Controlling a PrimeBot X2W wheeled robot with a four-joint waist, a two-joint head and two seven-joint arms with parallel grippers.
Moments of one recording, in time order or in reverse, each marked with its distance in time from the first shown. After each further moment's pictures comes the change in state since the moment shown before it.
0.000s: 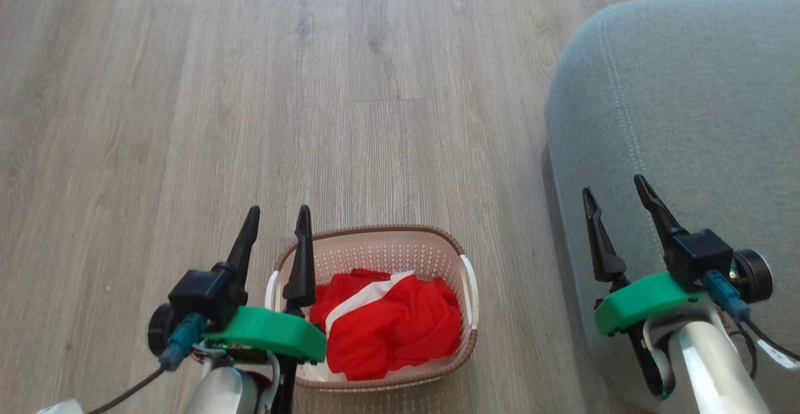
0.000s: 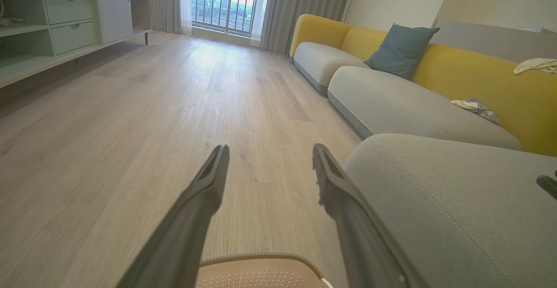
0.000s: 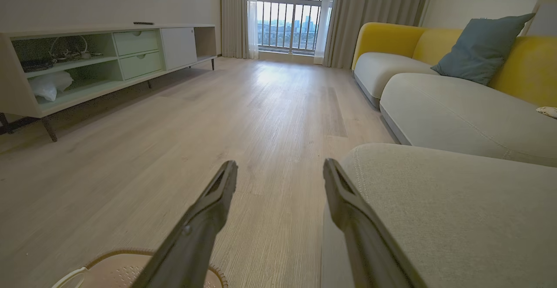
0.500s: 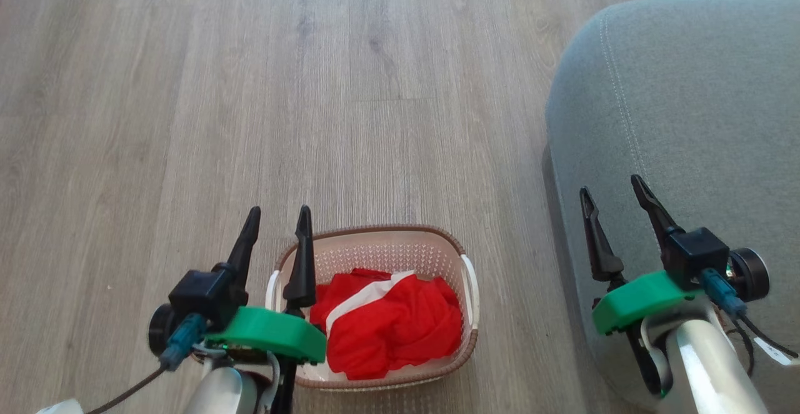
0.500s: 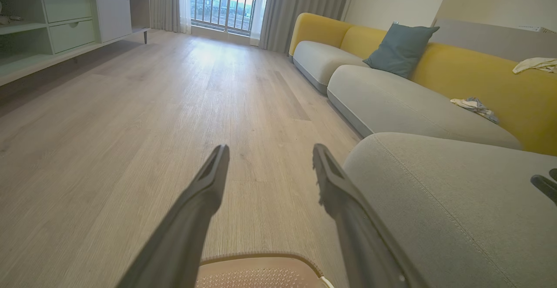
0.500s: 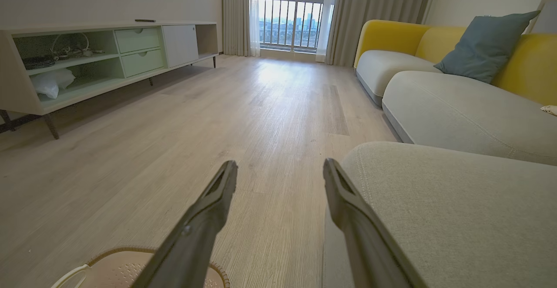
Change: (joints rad) left arm 0.000 0.000 0.000 0.007 -0.001 -0.016 0.000; right arm -0.009 0.000 0.006 0.019 0.000 0.000 0.000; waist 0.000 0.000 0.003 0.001
